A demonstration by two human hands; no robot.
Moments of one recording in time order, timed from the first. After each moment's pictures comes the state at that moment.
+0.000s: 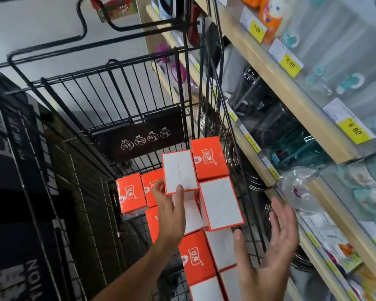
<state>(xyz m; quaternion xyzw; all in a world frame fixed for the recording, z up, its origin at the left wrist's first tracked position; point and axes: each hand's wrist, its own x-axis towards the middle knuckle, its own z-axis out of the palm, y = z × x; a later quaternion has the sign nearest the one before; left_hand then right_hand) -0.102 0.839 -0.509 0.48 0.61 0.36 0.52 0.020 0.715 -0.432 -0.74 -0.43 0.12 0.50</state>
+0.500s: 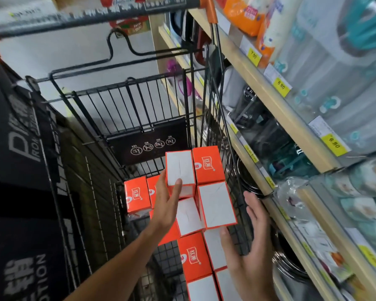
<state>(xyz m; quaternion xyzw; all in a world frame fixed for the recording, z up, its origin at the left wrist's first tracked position) -0.123 0.862 -0.491 0.52 0.58 0.29 0.56 0.019 0.717 -0.406 -0.71 -0.39 0.26 0.53</state>
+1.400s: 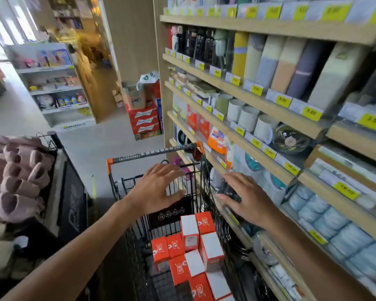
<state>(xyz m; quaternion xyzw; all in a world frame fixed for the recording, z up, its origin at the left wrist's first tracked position) -0.224 0.858 -0.018 0.94 0.33 0.11 0.06 0.056 0.744 -0.055 -0.69 -0.68 0.08 0.23</state>
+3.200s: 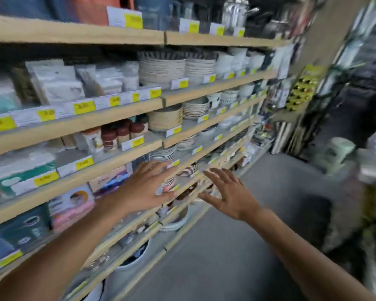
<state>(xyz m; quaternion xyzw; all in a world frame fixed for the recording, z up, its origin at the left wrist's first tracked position) 0.171 -0.059 -0.006 0.83 -0.55 0.00 0.10 -0.011 -0.286 -0.022 -0.98 0.14 -0.06 0.11</state>
